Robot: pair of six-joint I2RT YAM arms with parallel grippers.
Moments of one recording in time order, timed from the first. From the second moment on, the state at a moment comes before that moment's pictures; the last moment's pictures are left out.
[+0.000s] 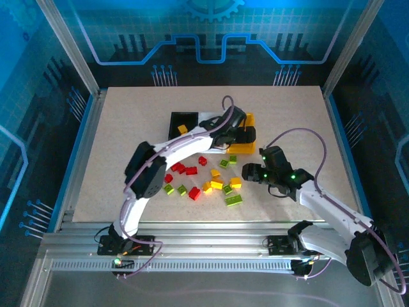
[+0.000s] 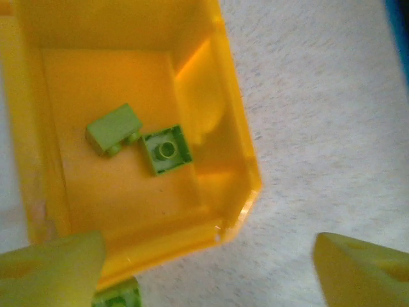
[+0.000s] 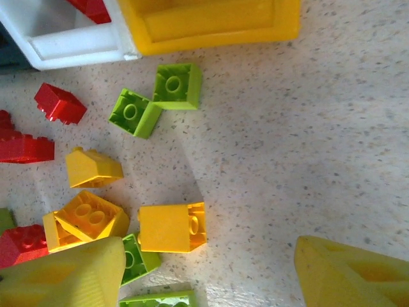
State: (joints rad) left arm -0.76 2.08 1.74 -0.42 -0.02 -0.73; right arm 0.50 1.06 0.63 -0.47 -0.02 0.57
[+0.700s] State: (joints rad) left arm -0.81 1.06 0.66 -0.32 -0.13 -0.85; right arm 0.64 1.46 0.74 -0.33 -0.03 0.58
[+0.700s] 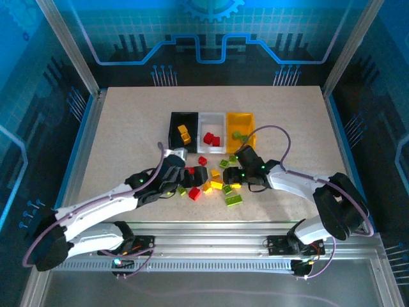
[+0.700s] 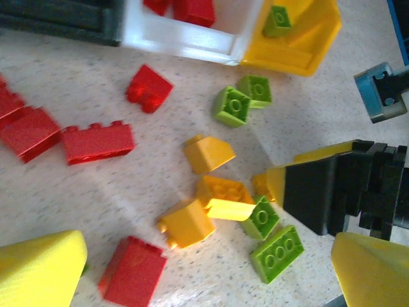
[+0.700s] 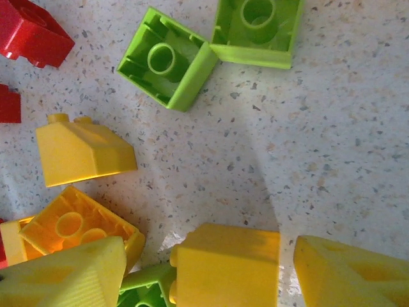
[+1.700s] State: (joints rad) left arm -0.81 0.81 0.53 -0.53 -0.34 -0.96; right arm 0.68 1.44 1.05 -0.45 0.03 0.52
